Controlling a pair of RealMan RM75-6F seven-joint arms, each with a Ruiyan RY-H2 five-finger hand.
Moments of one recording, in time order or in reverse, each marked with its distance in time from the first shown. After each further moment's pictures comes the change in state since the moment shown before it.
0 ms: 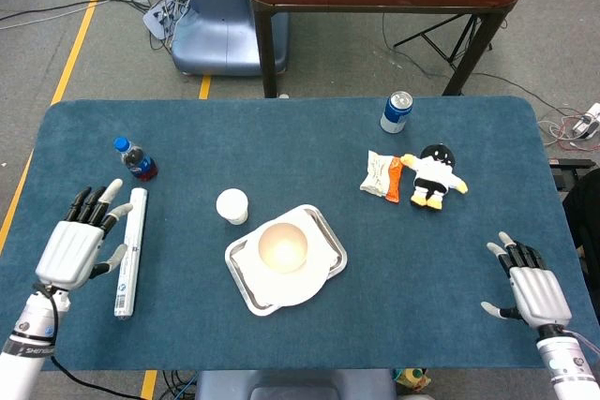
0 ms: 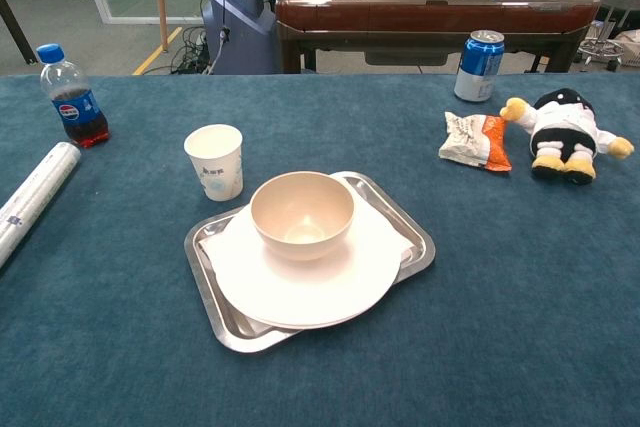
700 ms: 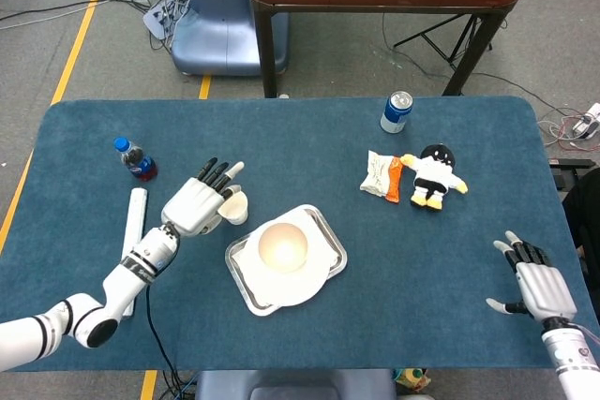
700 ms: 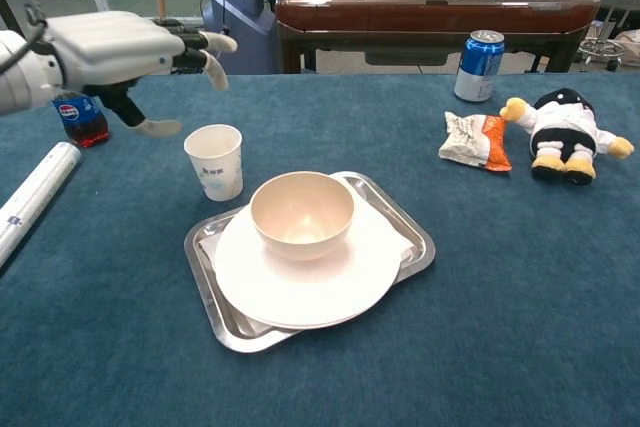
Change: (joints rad) left arm -0.436 -0.225 -0.127 0.181 -0.132 -0.466 0.228; right arm 0.030 0.022 0.019 0.024 0.072 -0.084 0.060
